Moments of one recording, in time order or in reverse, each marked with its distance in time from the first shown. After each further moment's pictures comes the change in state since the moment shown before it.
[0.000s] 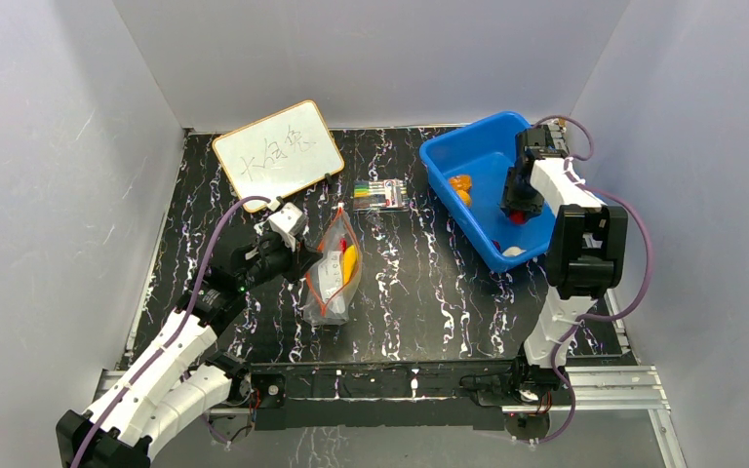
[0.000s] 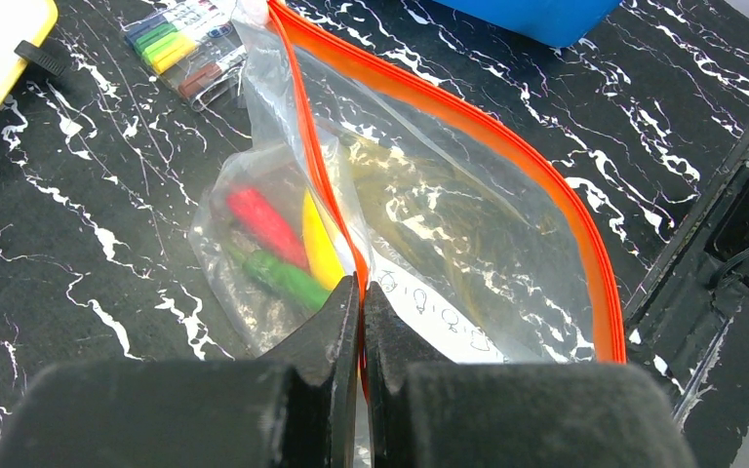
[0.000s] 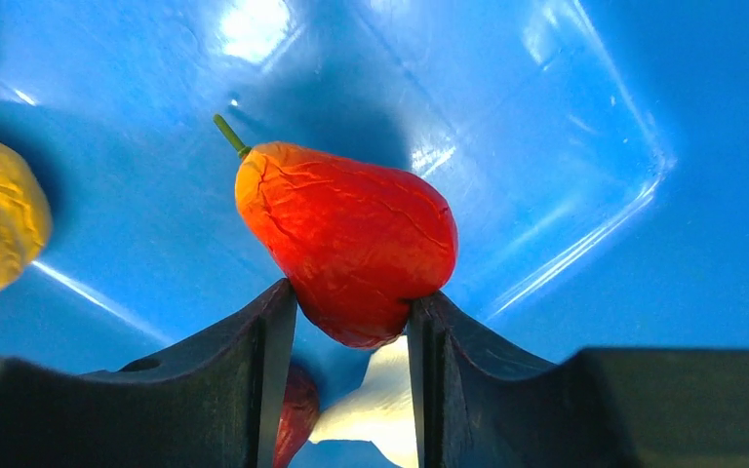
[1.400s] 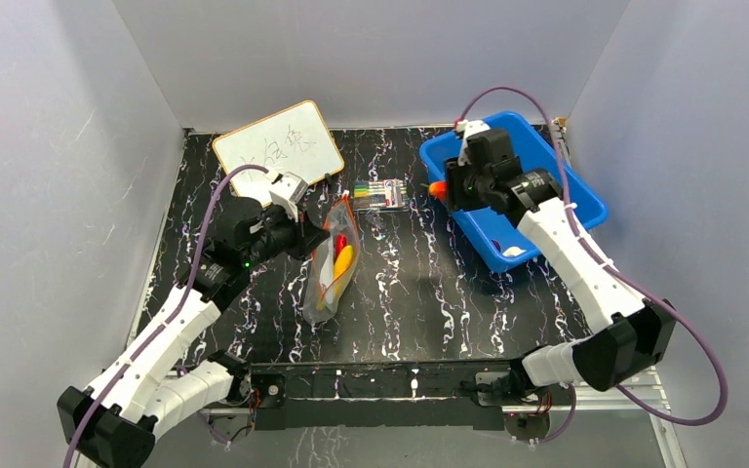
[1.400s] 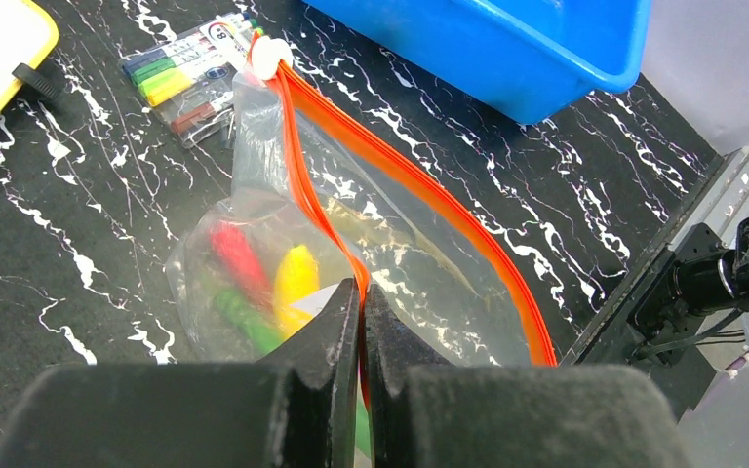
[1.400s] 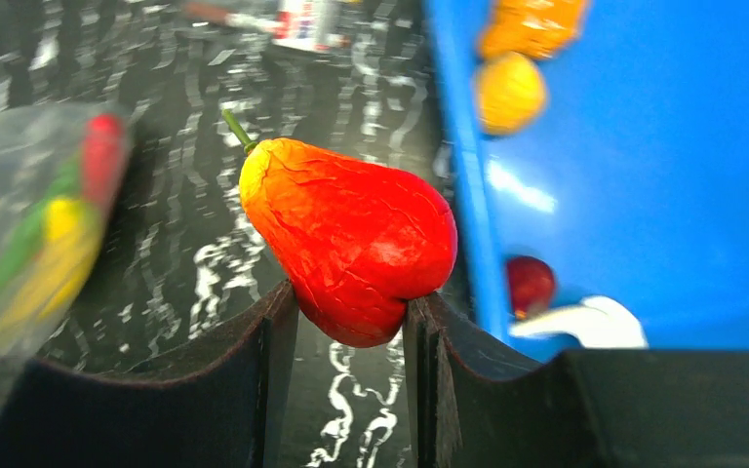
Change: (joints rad) left arm -0.011 0.140 0.198 -0.038 -0.031 -0.155; right arm 0.428 -0.520 -0.039 -0.051 -0.091 -0.026
